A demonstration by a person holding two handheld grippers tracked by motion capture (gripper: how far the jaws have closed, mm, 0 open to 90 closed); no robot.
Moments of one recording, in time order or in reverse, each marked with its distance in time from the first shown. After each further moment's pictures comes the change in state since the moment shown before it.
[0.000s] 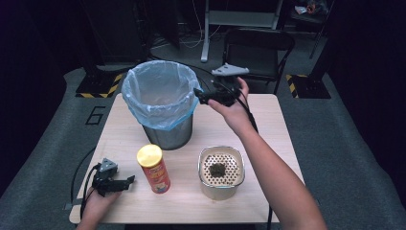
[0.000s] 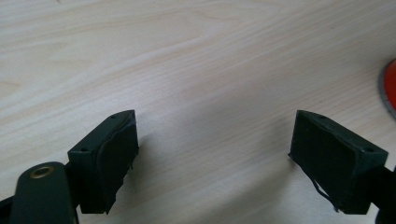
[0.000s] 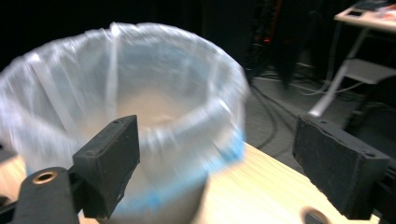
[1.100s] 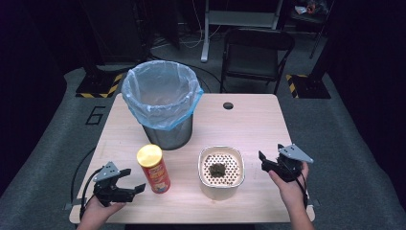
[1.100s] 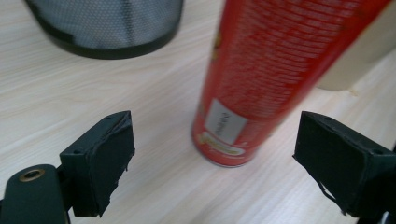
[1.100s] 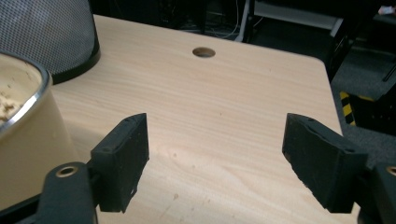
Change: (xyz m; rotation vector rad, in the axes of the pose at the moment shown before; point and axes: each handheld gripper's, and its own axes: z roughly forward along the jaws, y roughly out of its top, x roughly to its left) left arm -0.059 0.021 -0.053 -0.156 -0.298 0.126; right arm -0.043 -0.233 -0.136 0.084 -0.329 0.139
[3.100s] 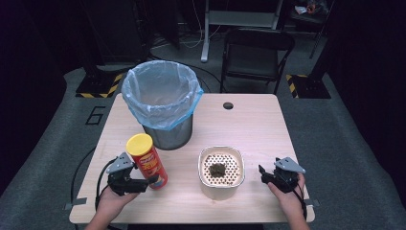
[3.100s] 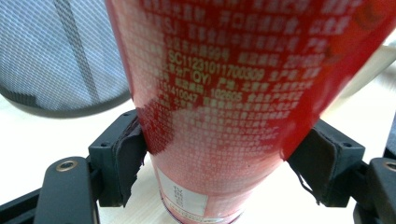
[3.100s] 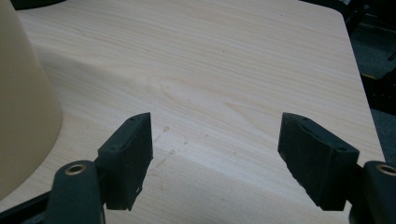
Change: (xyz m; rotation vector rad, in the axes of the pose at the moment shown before) left arm -0.011 0.041 0.018 -0.066 -0.042 0.086; right arm -0.003 -0.054 0.015 0.109 -0.003 -0.049
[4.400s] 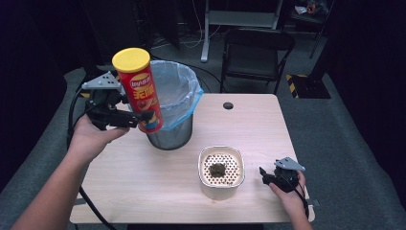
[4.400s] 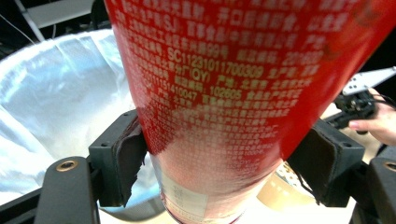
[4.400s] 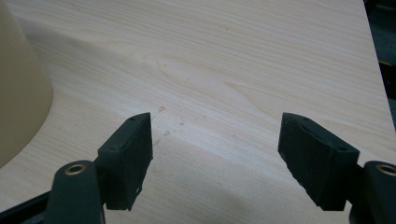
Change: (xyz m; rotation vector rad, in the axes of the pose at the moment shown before) left arm -0.005 0.227 -0.072 0.009 0.063 0.100; right arm -0.008 -0.006 0.007 0.065 0.027 -0.003
